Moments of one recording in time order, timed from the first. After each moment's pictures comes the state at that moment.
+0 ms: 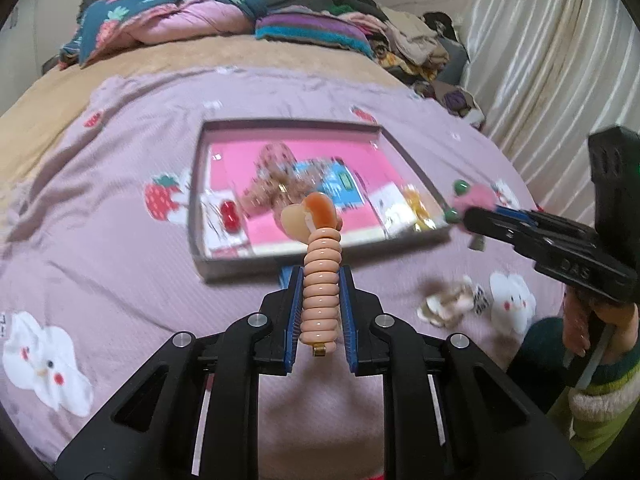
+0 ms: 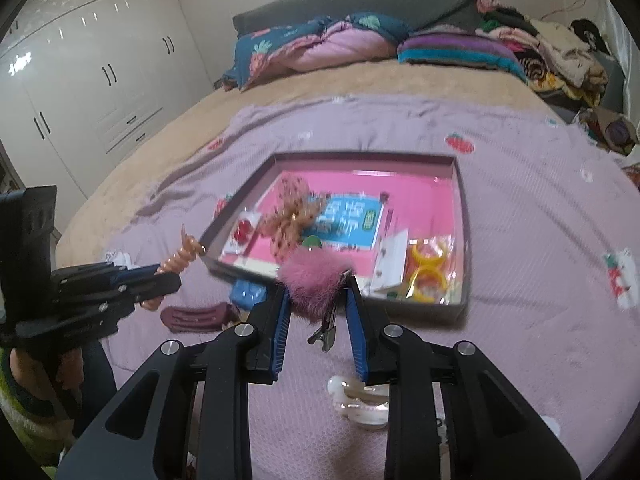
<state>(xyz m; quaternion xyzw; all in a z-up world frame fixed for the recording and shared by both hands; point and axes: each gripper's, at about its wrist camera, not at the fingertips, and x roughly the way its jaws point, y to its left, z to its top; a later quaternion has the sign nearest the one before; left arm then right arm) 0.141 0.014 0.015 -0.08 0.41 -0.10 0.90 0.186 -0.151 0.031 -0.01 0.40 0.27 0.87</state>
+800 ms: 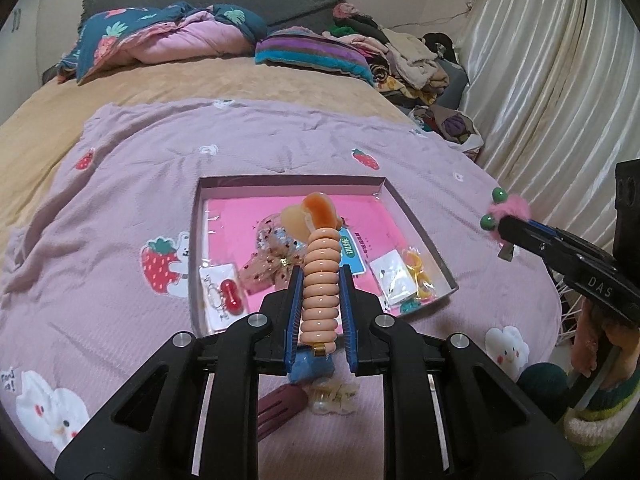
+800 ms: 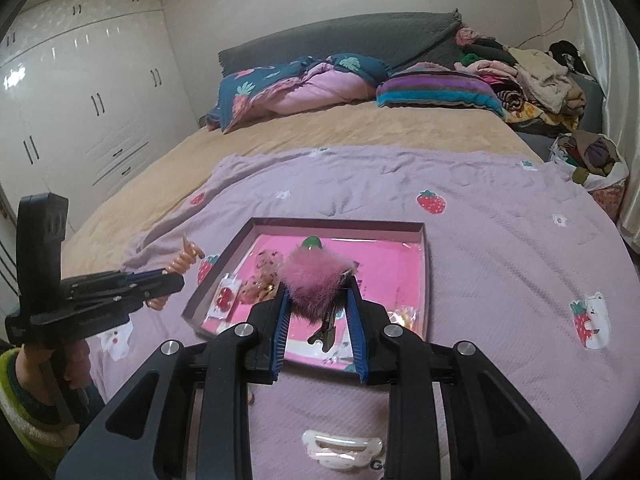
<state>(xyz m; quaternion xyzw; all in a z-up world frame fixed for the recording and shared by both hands) 0.196 0.020 0.042 -0.09 0.39 -0.11 0.91 0.214 -0.164 0.079 0.00 0.35 0.24 0.91</state>
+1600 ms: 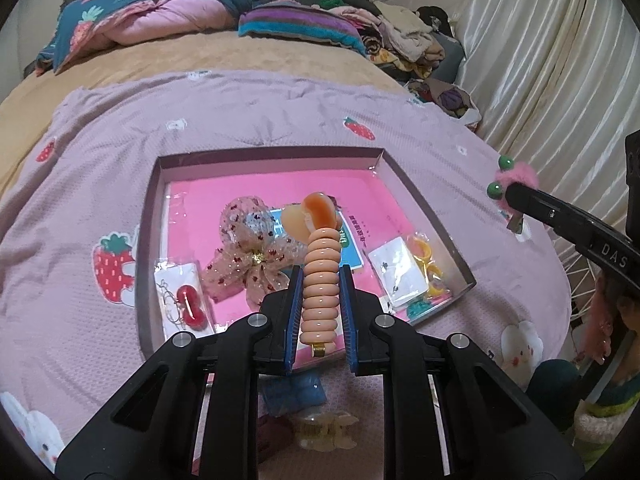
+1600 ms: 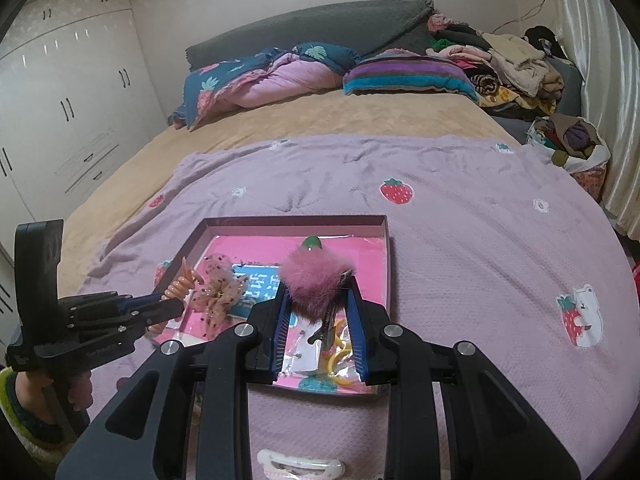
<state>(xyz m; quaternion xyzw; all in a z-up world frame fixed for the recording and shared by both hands) 0.239 -0.003 0.000 -0.08 0.43 -0.13 0.89 0.254 -0.181 0.053 0.01 0.37 0.19 0.91</state>
